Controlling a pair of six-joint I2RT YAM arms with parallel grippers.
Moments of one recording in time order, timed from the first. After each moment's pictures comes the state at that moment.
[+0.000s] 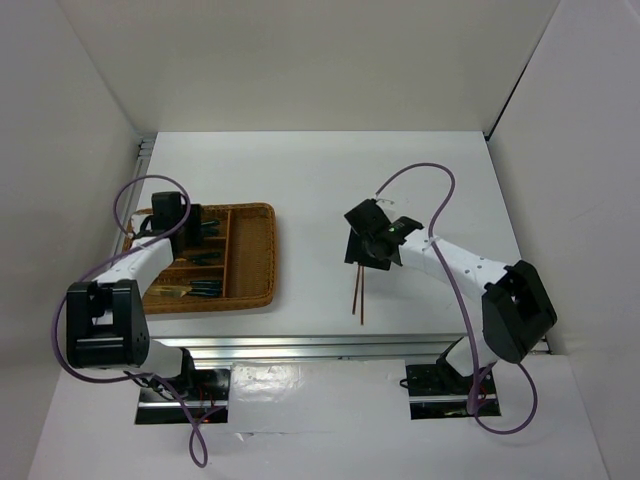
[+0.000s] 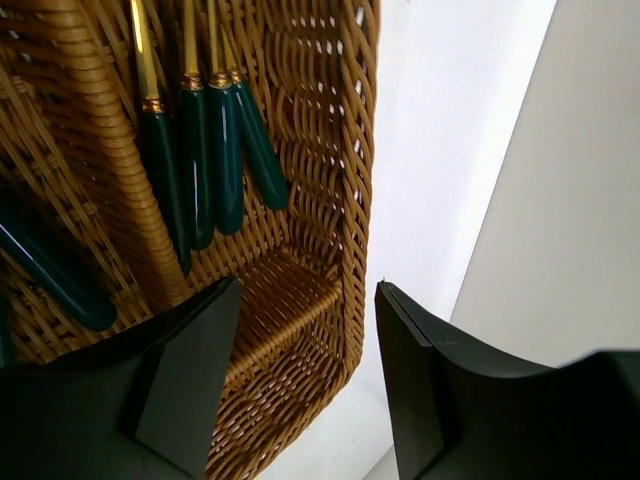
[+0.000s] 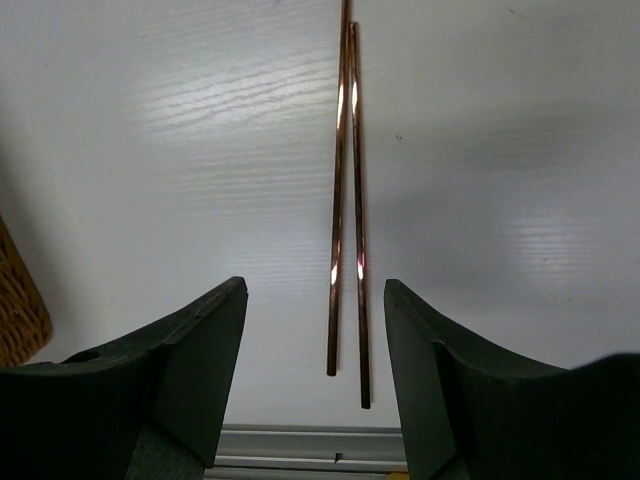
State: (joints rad) left arm 0.09 1.43 0.81 -0.14 -0.14 -1.55; right arm 0.66 1.49 1.06 -0.65 0.28 0.81
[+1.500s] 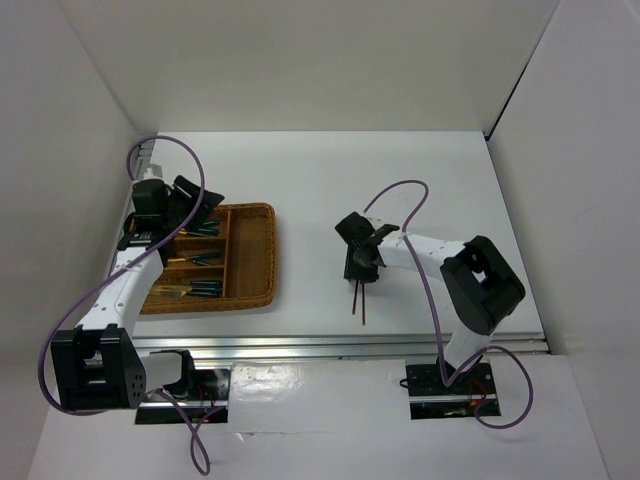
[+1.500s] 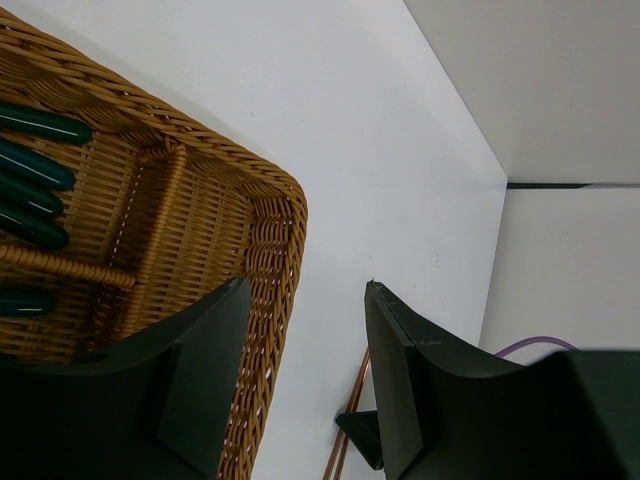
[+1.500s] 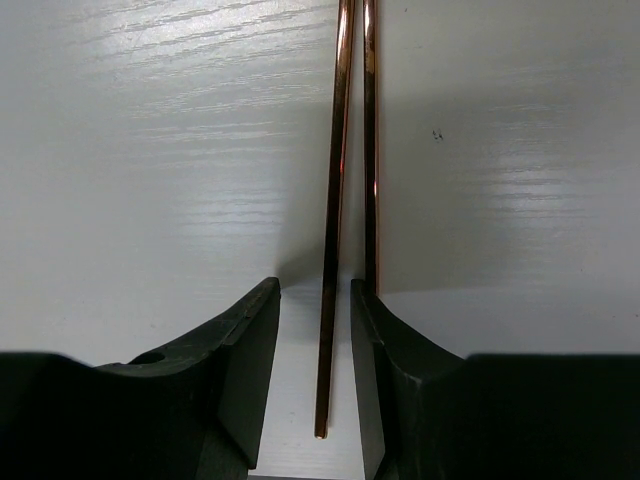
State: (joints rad) left arm 0.08 1.21 0.86 -0.11 0.26 -0.89; right arm 0.66 1.70 0.99 -0.52 0.18 0.79
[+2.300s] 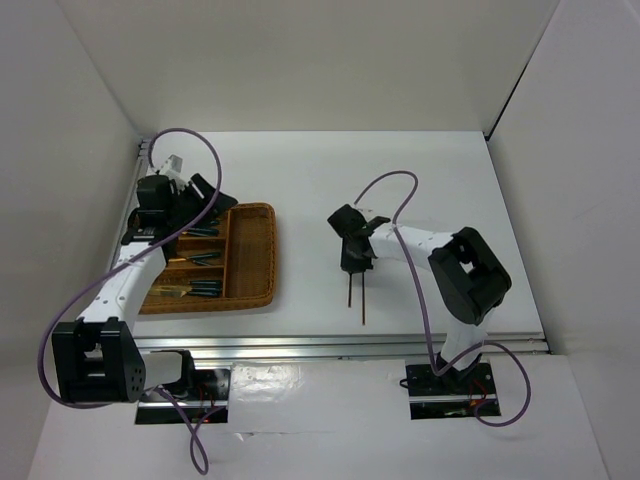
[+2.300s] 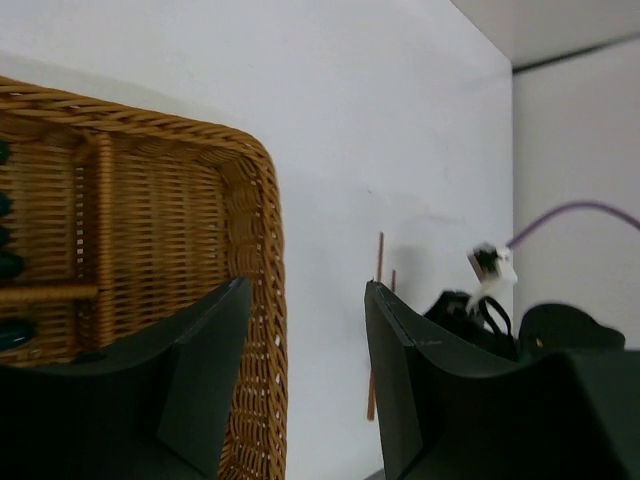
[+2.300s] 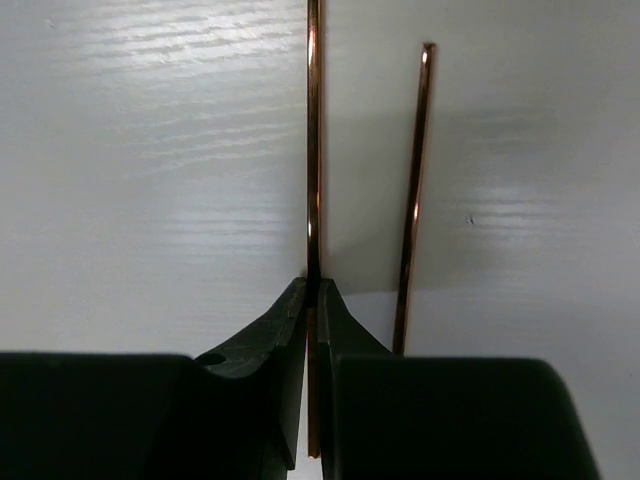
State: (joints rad) left arm 0.06 1.24 0.89 -0.12 0.41 -0.71; right arm 0.66 1.79 1.09 -0.52 0.22 0.73
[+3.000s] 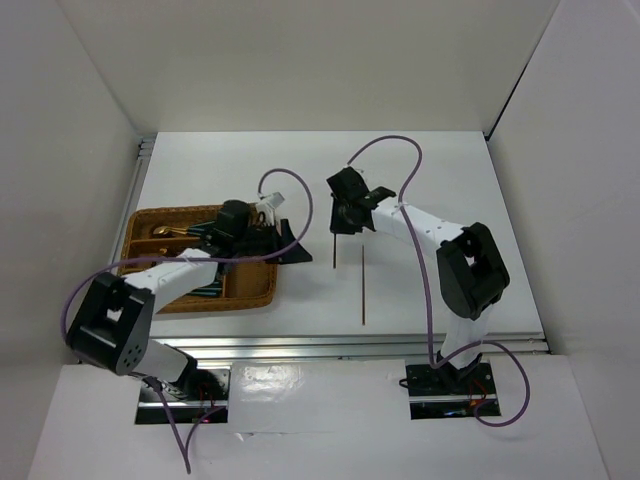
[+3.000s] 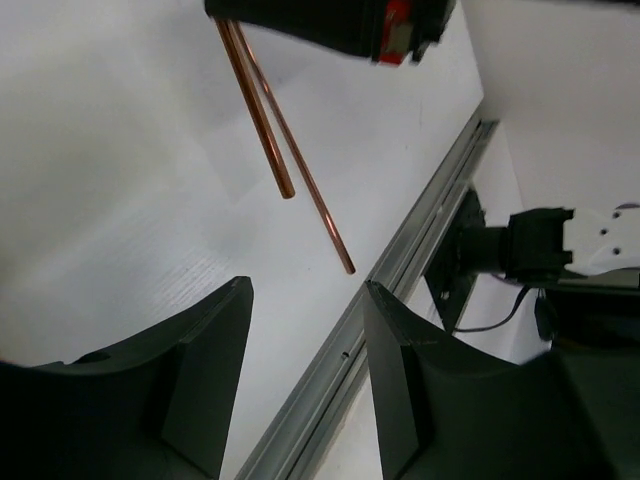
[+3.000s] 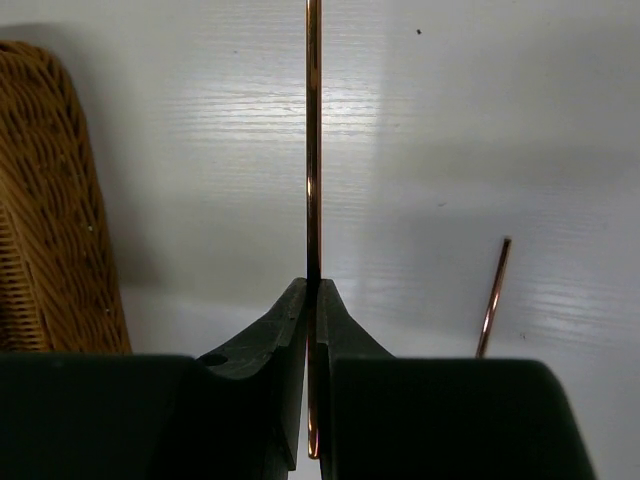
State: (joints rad) left arm -0.38 1.41 0.74 0.15 0.70 -0.59; right arm 0.60 1.82 1.37 -0.51 0.16 0.63
